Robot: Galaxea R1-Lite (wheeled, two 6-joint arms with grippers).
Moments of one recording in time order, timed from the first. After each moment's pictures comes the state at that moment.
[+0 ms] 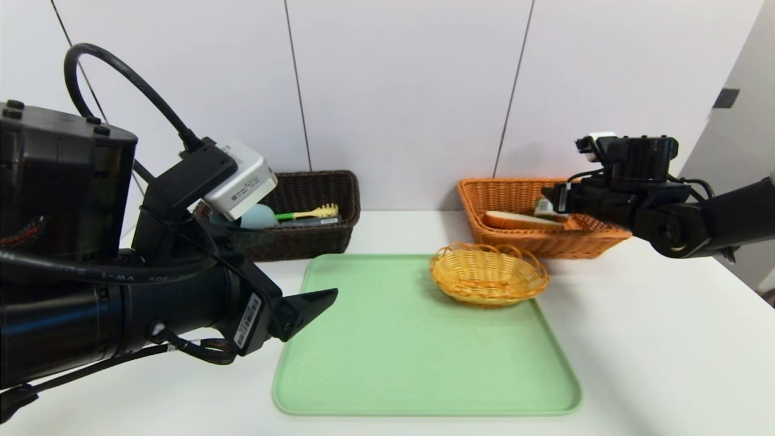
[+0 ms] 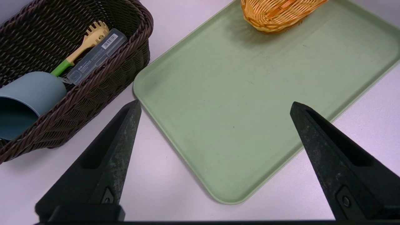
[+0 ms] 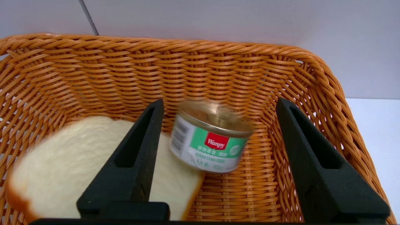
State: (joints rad) left arm -0.75 1.32 -0.94 0.03 0.15 0.11; right arm 0.06 2.05 -1.22 -0.56 -0.12 -0.05
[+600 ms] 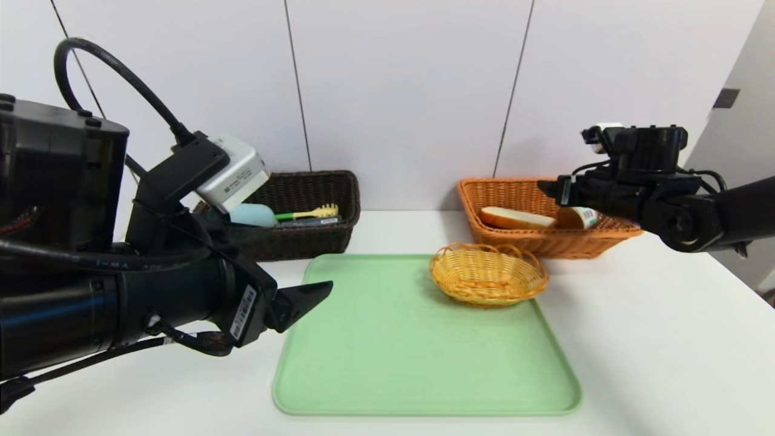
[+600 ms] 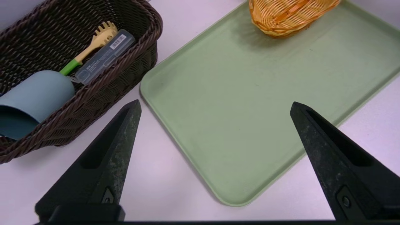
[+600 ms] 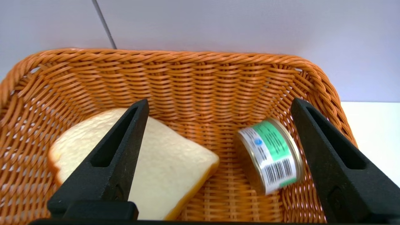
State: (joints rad) left arm -0.73 1.32 -0.94 0.03 0.15 0.11; right arm 0.07 2.00 -1.22 -0.51 -0.10 -0.02
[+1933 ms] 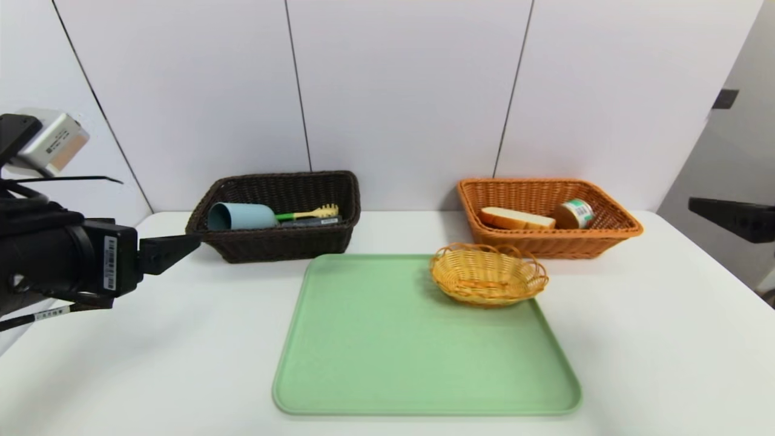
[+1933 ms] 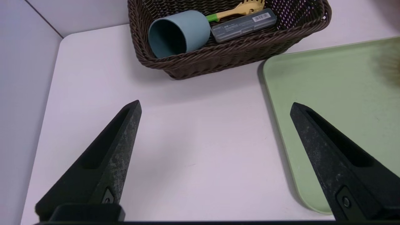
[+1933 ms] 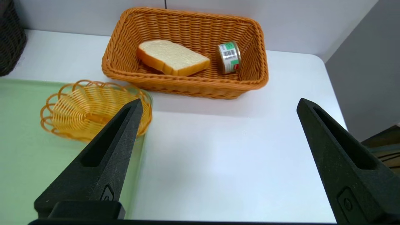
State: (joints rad) left arm -0.37 1.14 -0.88 0.10 0.26 -0.03; right arm 0.14 1.06 -0.87 0.07 -0.13 -0.06
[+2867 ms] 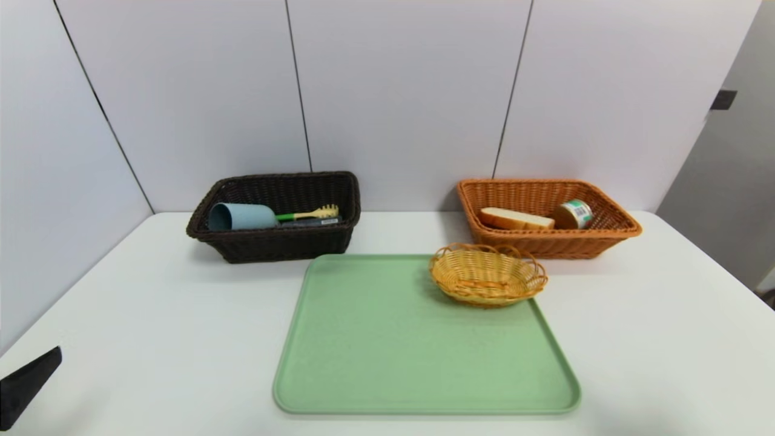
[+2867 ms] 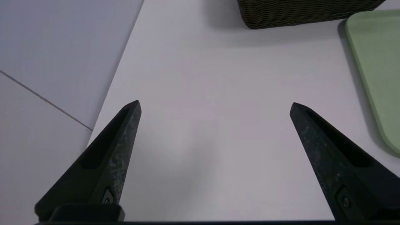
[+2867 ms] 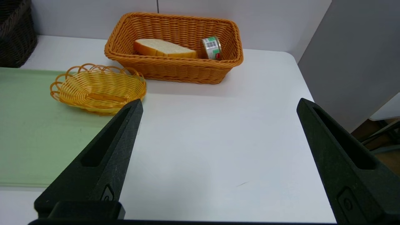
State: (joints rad) left arm -0.11 0.65 -0.49 0.12 0.26 0.05; right arm 0.10 0.67 -0.67 0.14 -0.13 -0.07
